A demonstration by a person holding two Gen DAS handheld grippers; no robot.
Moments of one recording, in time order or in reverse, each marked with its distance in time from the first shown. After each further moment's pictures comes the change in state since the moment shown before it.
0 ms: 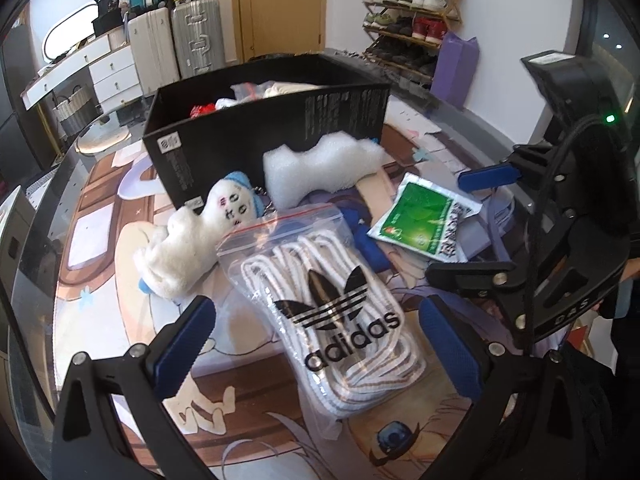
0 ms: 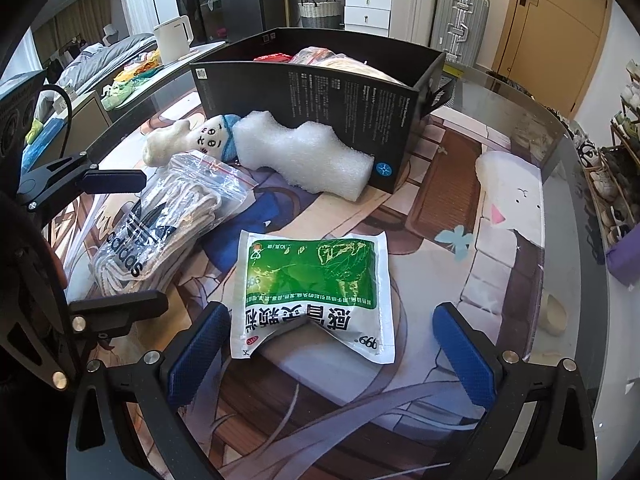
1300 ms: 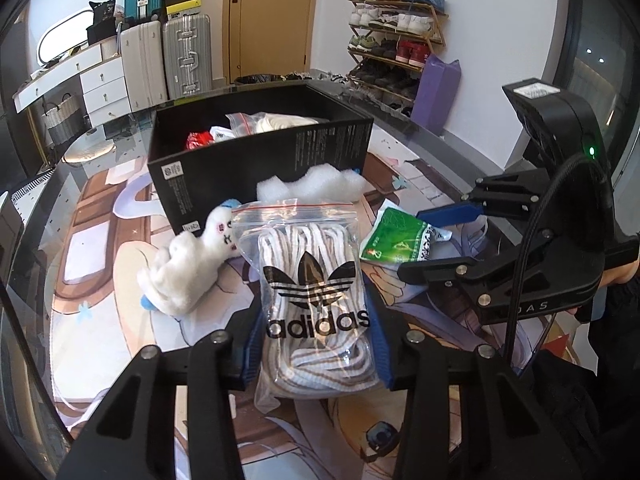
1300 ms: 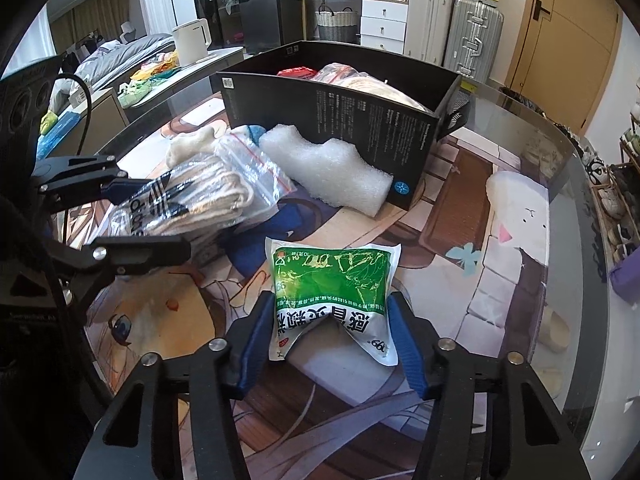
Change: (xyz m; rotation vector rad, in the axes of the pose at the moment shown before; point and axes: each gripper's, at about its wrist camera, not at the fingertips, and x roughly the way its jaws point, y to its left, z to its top) left arm -0.023 0.009 0.000 -0.006 -0.076 -0.072; right arm -0.013 0.012 0.001 -0.052 -0.039 0.034
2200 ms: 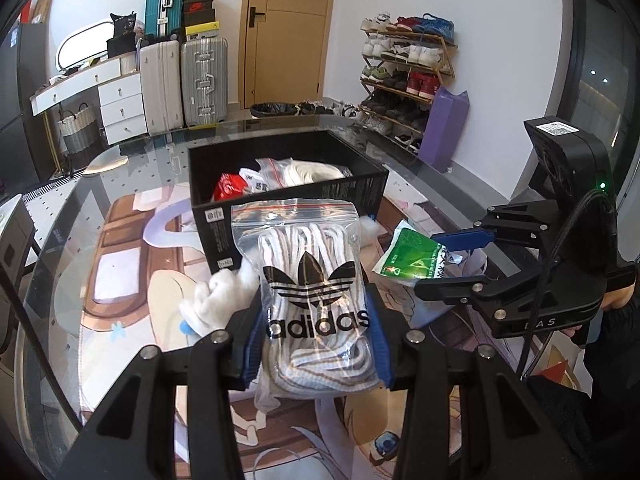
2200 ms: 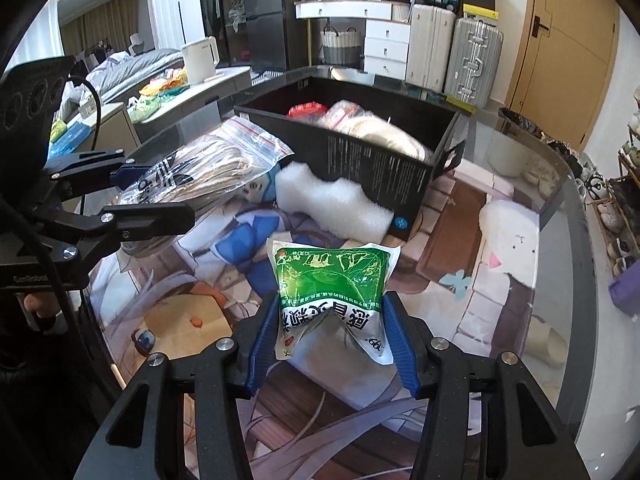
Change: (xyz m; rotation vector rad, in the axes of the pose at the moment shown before) left arm -0.029 0.012 0.010 -0.035 -0.109 0.029; right arm -0.031 0.006 0.005 -0.001 -0.097 0.010
